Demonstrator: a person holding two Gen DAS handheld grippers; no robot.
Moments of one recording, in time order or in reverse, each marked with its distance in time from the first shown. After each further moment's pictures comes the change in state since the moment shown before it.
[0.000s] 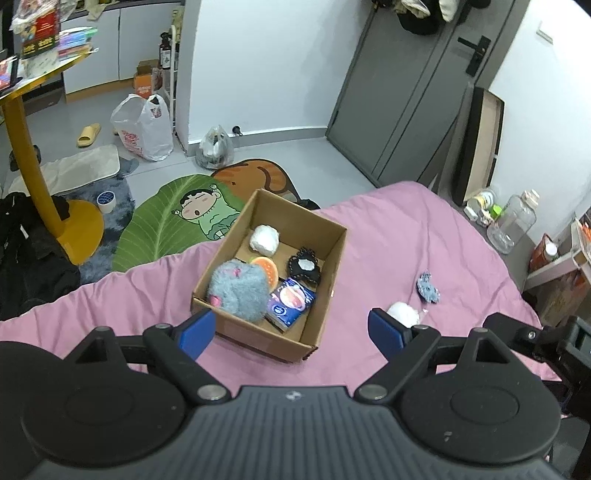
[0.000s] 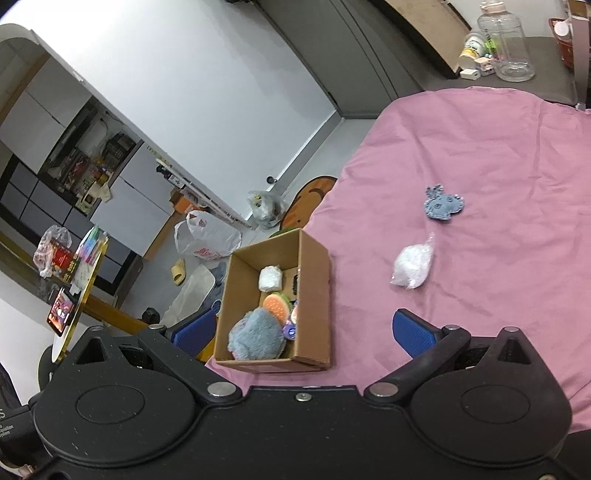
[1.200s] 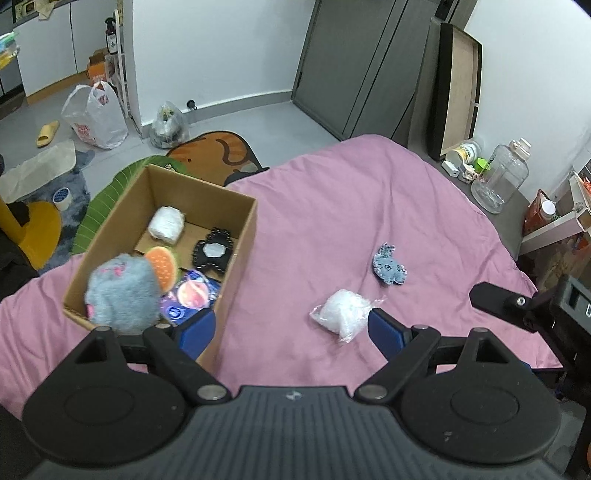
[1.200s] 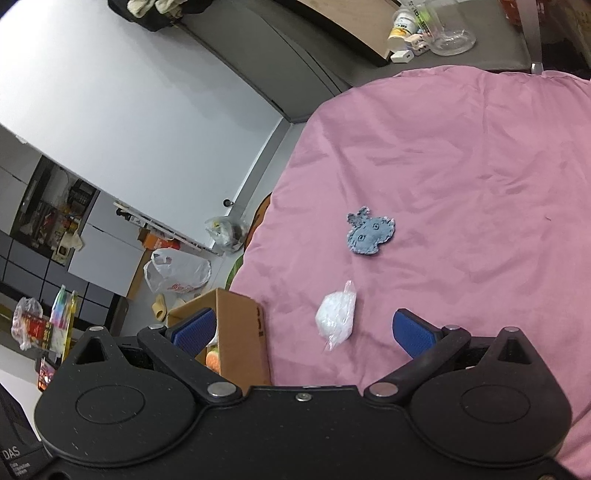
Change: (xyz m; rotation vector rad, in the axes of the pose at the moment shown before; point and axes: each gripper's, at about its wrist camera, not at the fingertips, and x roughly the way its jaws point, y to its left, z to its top) left arm 0.095 -0.114 0.004 0.081 0.108 -0.019; right arm 0.039 -0.109 0.063 0.189 -0.001 -0.037
